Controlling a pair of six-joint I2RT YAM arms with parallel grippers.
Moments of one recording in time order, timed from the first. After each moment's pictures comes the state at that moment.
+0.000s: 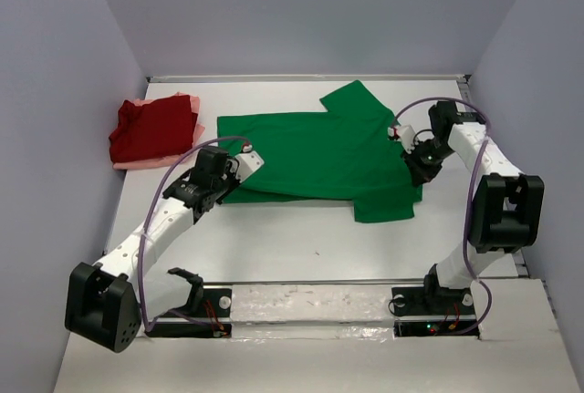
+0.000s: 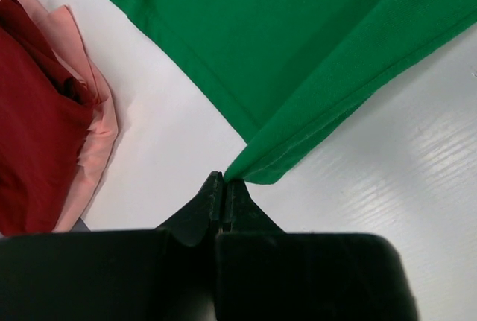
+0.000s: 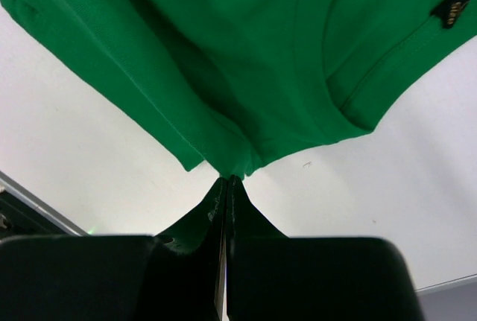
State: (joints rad) left arm -0.39 1.08 0.73 -0.45 -0.12 0.59; right arm -0.04 1.65 1.30 -1.10 -0.33 -0.87
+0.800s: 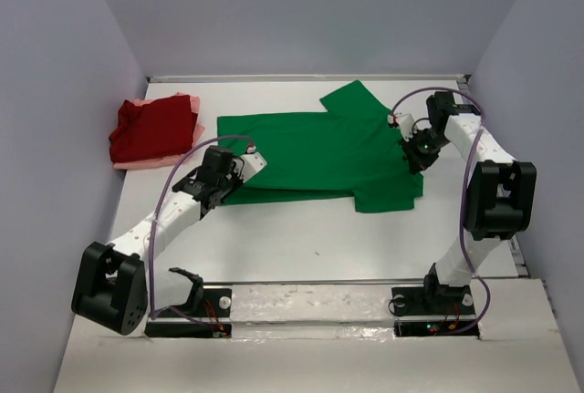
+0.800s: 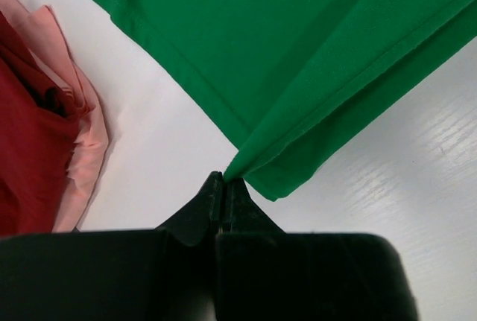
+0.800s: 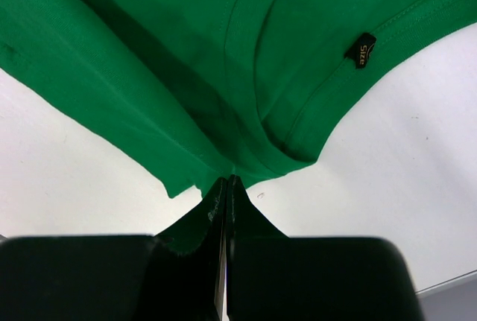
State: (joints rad) left arm -0.39 1.20 0.70 -0.34 -0.15 0.61; right arm -0.04 1.76 1.40 -1.01 -0.31 -0.79
